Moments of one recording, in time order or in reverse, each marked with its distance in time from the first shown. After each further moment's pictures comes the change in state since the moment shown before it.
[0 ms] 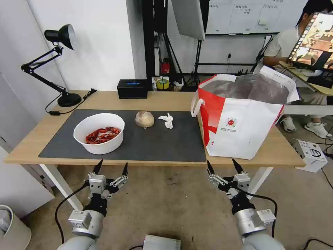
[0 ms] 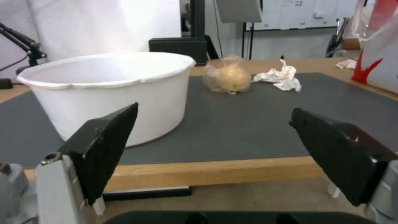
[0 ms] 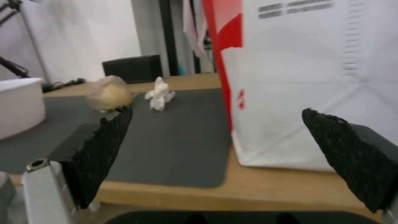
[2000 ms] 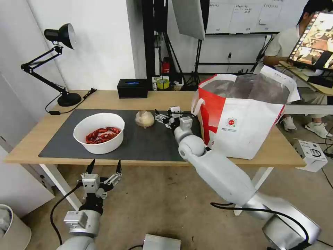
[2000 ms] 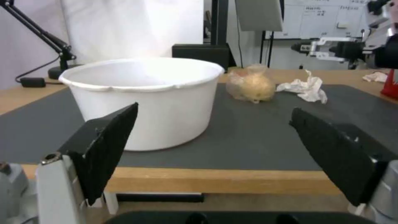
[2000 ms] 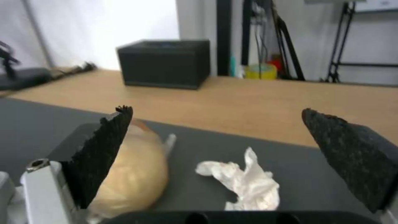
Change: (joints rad) left arm -0.005 -0.076 -0.047 0.005 0.010 -0.023 0.006; right arm 1.187 0.115 -0.707 -0.810 0.348 -0.216 0.252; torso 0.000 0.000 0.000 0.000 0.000
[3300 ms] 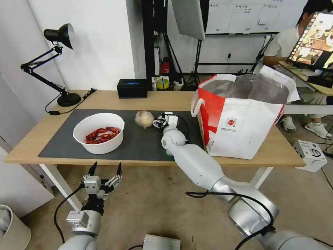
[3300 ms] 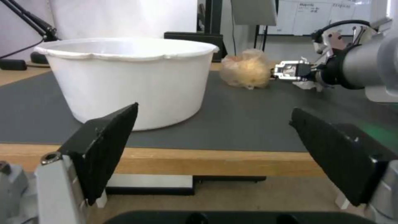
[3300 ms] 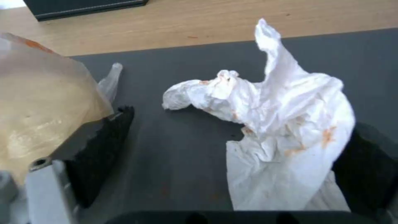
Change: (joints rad) left arm -0.034 0.005 0.006 0.088 -0.030 -0.030 0.038; right arm 0.091 0.254 0.069 -0.381 0.102 -0.149 0.152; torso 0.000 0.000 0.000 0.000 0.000
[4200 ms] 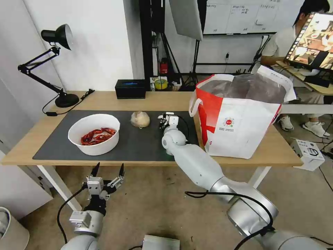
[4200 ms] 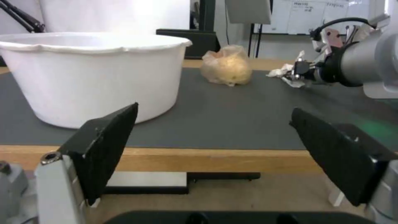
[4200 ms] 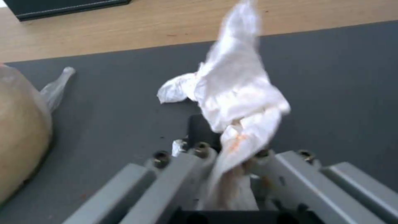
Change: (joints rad) left arm -0.001 -0.011 0.014 0.011 0.010 -0.008 0.005; right arm -0.009 -0.010 0.006 0.016 0.007 -0.018 0.007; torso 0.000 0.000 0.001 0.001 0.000
